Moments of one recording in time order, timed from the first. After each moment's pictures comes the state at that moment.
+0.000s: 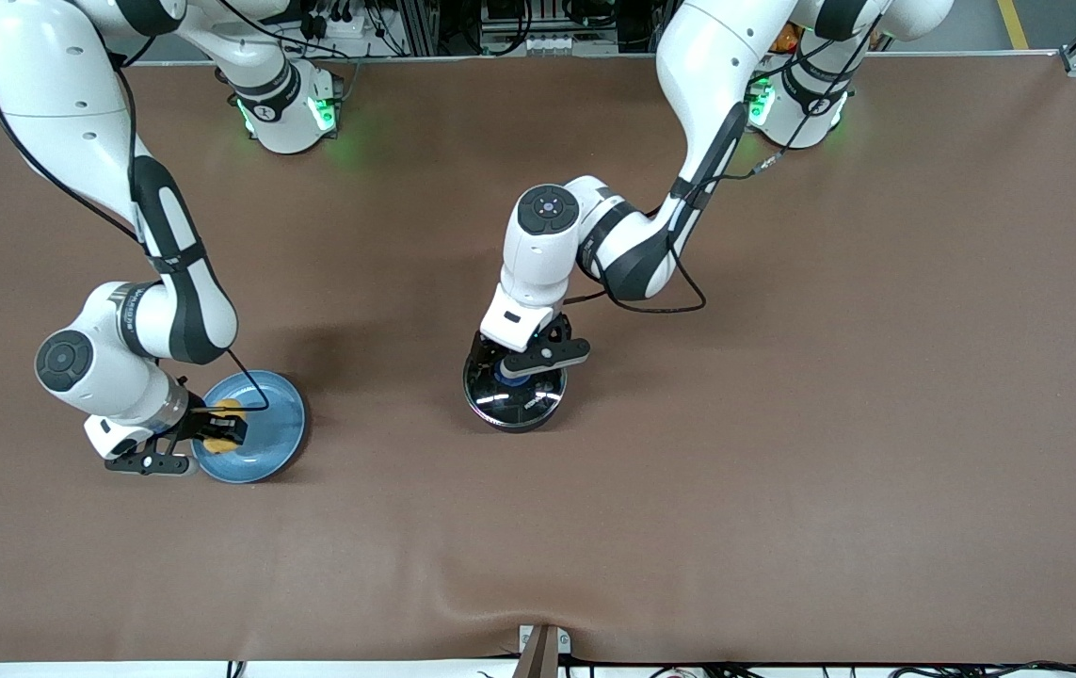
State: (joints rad) left arm -0.85 0.77 0.06 -1.42 0.01 2.47 -1.13; right arm 0.10 0.60 -0.13 -1.81 0.16 2.48 -0.07
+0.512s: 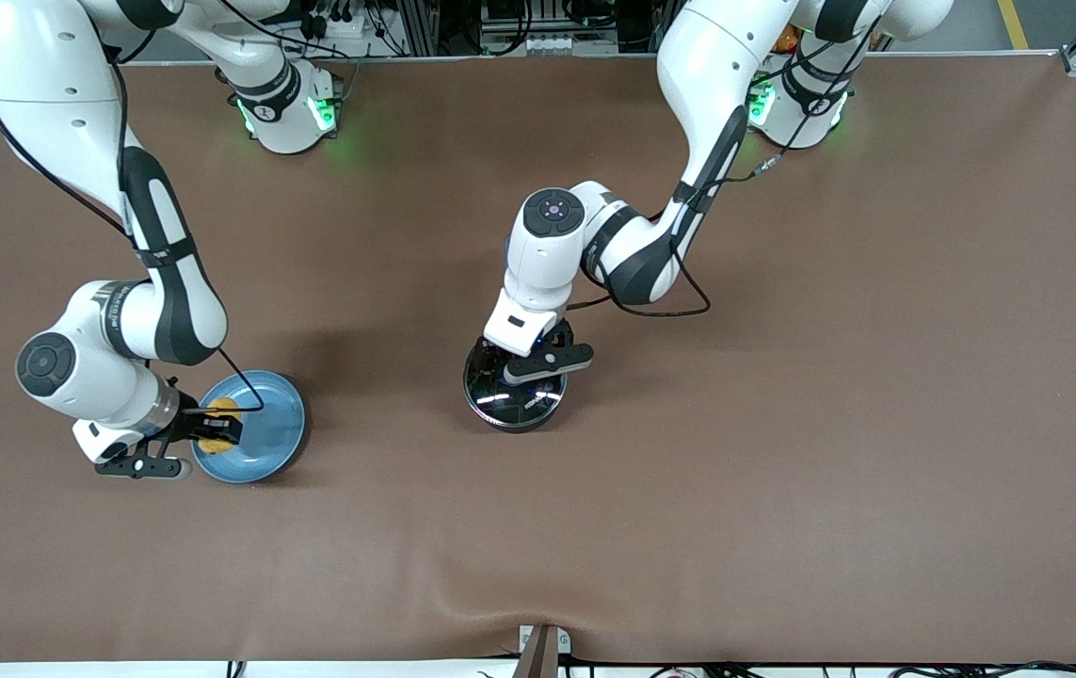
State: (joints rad) left arm -0.86 0.77 0.07 -1.41 0.01 2.50 -1.13; right arm 0.10 0.58 -0.13 -1.75 0.16 2.38 -0.07
